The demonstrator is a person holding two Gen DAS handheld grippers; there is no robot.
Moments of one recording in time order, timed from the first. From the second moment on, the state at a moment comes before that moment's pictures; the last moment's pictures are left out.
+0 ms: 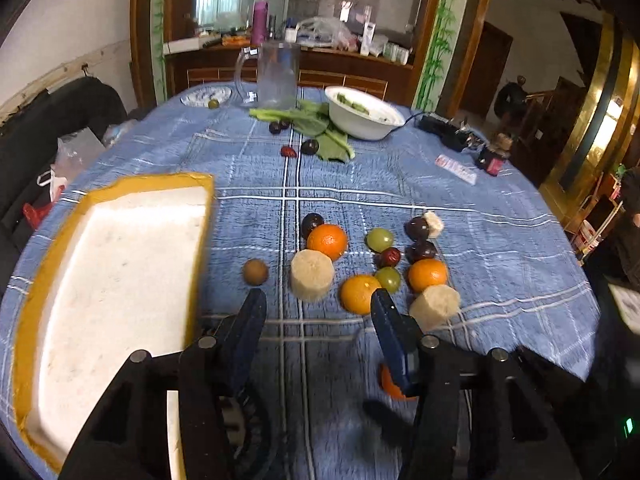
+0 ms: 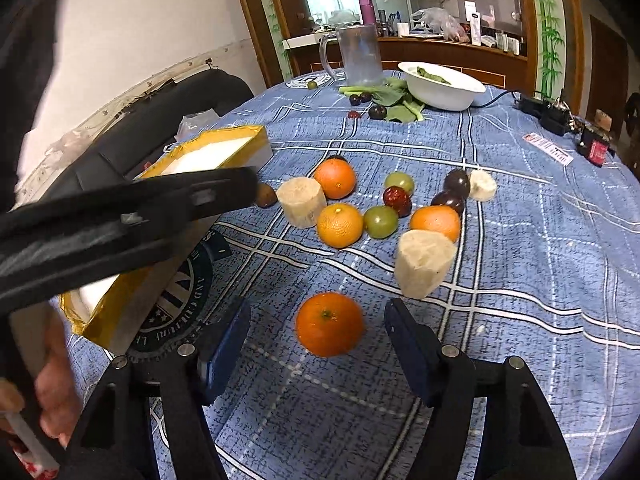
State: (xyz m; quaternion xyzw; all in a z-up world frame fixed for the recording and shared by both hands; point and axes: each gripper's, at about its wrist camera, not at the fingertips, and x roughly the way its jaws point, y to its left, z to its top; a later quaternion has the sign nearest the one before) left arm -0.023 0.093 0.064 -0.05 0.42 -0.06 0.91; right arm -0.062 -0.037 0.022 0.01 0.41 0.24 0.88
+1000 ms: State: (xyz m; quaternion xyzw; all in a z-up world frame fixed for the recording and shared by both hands) left arm 0.020 0.091 0.022 -0.07 0.45 -0.04 0.89; right arm -0.059 -0.037 0.017 0.00 0.41 0.25 0.88
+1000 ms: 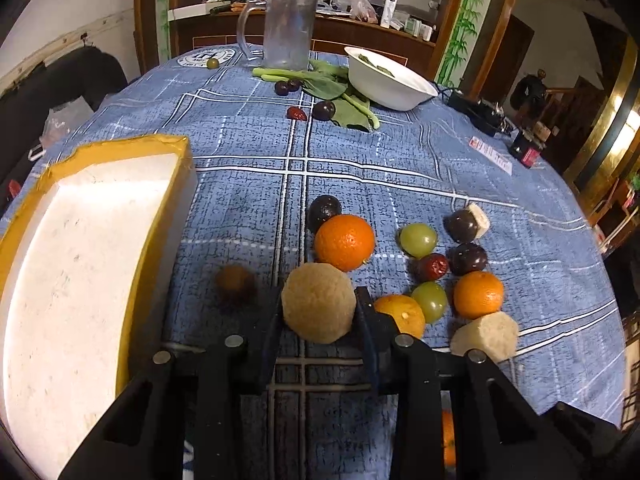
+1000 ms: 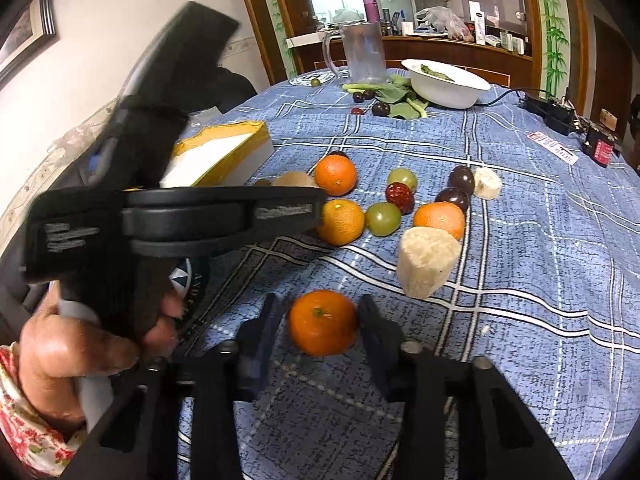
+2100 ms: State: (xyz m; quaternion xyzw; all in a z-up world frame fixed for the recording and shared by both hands) left arm -0.108 0.129 0.073 -0.08 0.38 -0.01 0.92; right arm -0.096 -0.034 0.047 -0.01 0.37 0.22 0.90
